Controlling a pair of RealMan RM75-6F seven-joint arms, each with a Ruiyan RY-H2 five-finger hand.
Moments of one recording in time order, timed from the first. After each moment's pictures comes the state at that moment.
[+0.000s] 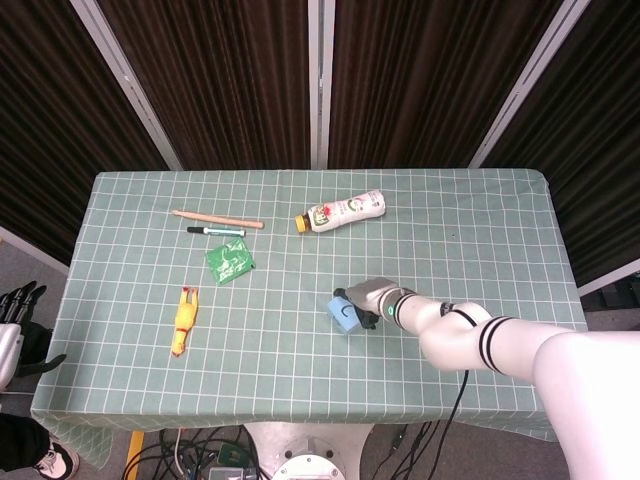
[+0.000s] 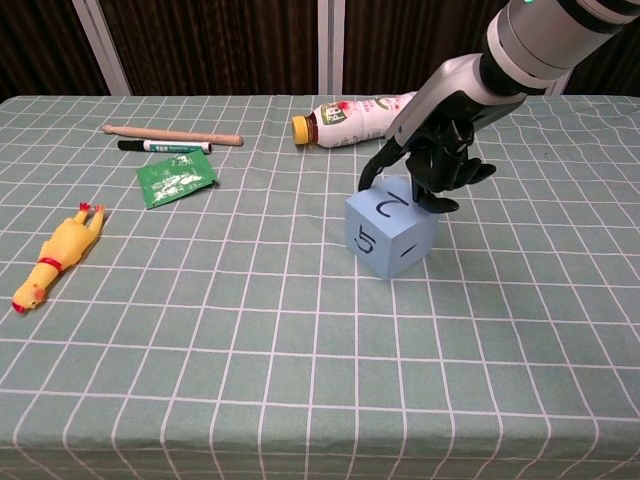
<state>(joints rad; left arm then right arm) -0.09 -1.14 -0.02 -1.37 1.46 1.41 -0.25 1.77 -1.18 -0.33 -1.67 -0.54 0.14 0.18</state>
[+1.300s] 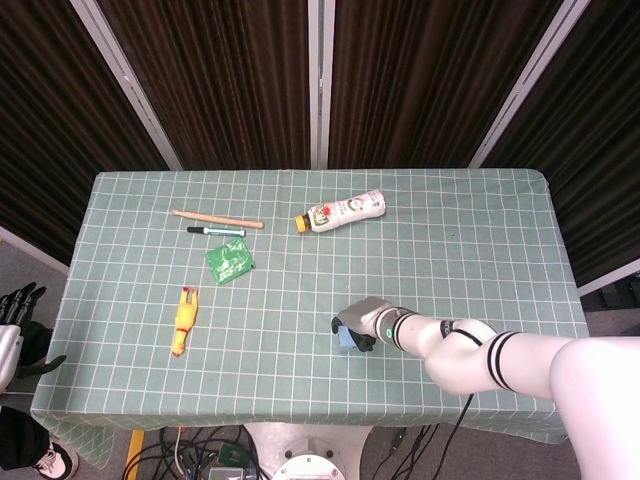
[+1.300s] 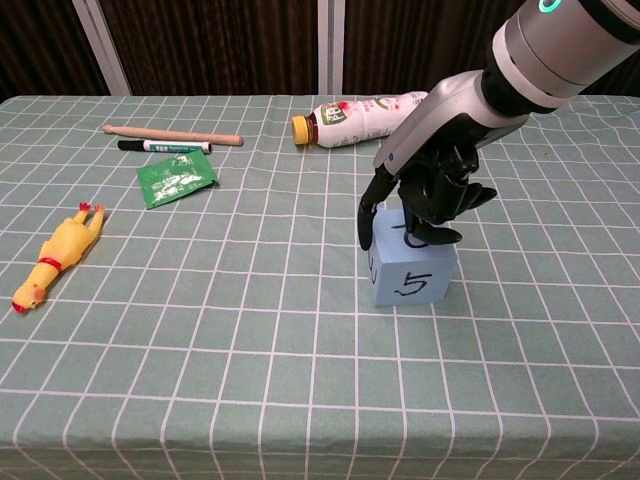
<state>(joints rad) -0.08 -1.15 -0.03 -1.37 1.46 1.41 -0.25 1.78 -1.12 -0.33 -1.81 -0.70 0.19 0.24</state>
